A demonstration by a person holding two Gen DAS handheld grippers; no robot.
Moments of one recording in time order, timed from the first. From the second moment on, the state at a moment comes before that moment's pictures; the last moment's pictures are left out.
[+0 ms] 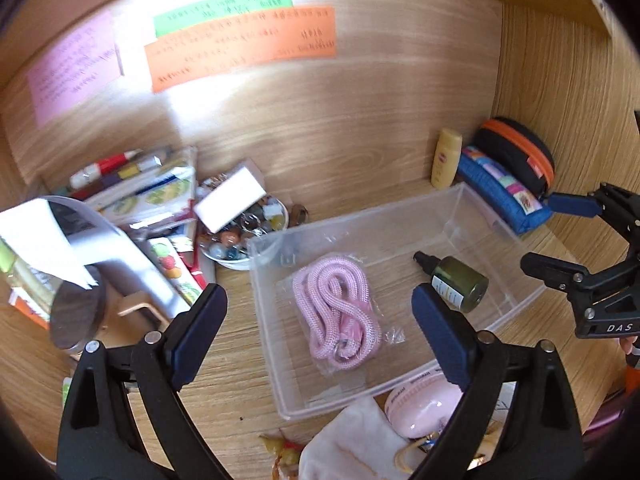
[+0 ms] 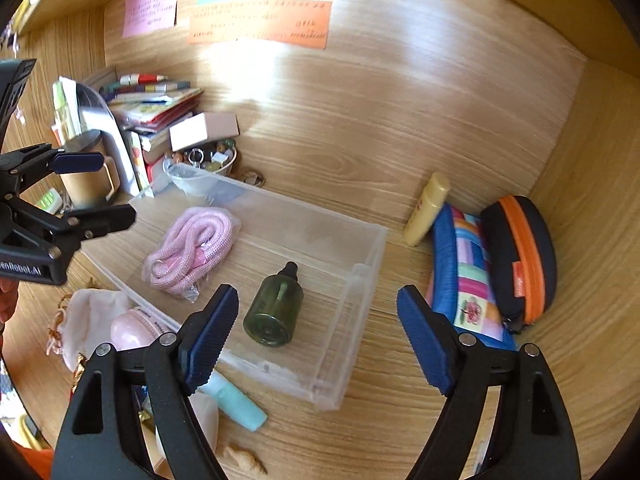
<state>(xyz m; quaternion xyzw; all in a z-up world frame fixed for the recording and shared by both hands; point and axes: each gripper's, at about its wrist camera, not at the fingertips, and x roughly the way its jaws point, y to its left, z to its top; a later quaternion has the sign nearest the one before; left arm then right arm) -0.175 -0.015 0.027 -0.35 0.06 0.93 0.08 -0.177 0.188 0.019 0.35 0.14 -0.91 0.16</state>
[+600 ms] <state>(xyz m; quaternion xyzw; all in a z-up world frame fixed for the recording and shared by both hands) -0.110 -0.060 0.015 -0.35 0.06 0.93 0.04 -0.119 0.195 0.010 0.33 0.14 -0.91 0.19</state>
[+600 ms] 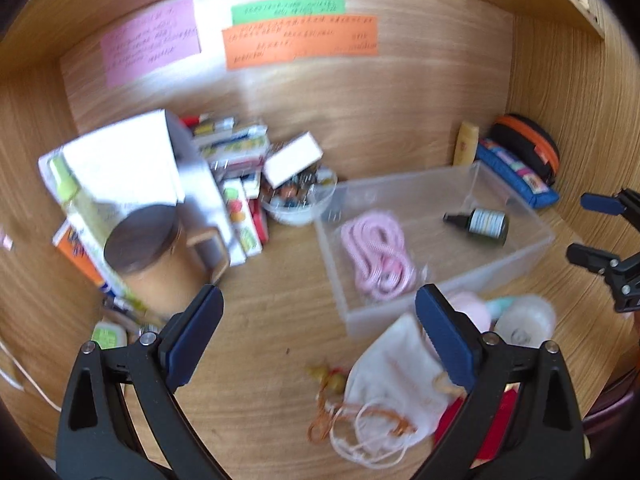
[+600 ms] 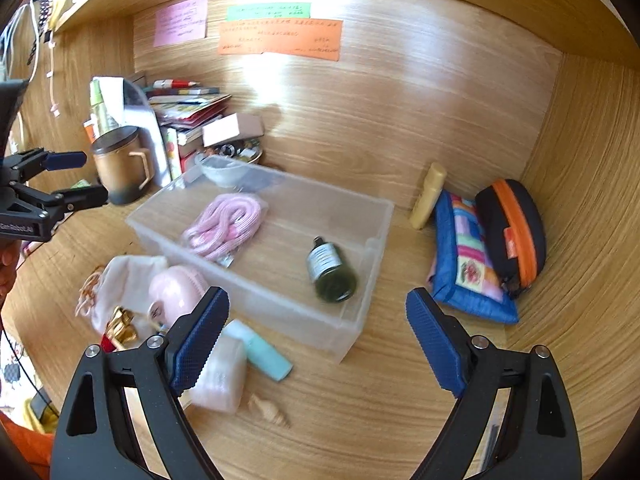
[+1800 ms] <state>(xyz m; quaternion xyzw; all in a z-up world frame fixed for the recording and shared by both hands) -0.100 -0.035 -0.065 -0.43 0.04 0.89 0.11 -0.097 0.173 -0.060 0.37 0.14 -0.89 0.22</state>
